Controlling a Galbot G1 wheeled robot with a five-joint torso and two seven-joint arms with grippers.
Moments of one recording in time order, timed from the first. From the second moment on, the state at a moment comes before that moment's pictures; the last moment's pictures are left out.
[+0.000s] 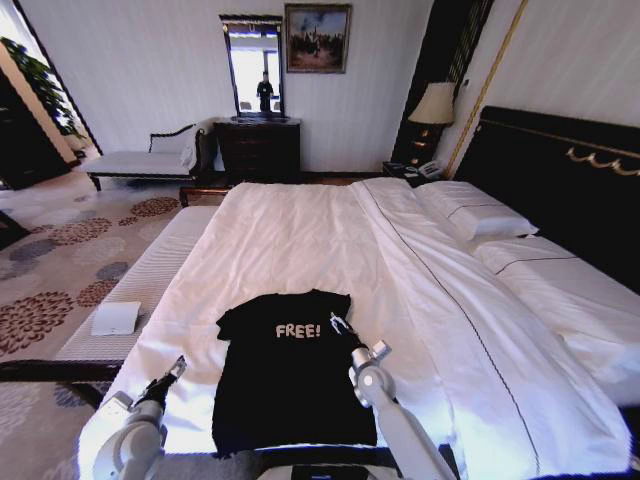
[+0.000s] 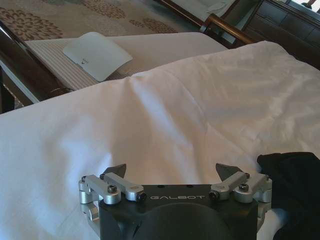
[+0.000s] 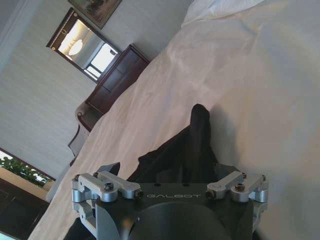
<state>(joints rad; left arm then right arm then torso) 1.61 -1.41 -0.88 -1.96 -0.90 0.36 -0.35 -1.13 1.39 0.25 1.48 1.04 0.02 0.05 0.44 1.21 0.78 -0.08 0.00</state>
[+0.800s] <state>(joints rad) 1.62 -1.43 -0.88 -1.97 -0.89 0.36 -0.36 -1.09 1.41 0.26 1.47 1.05 0.04 0.03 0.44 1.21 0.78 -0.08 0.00</state>
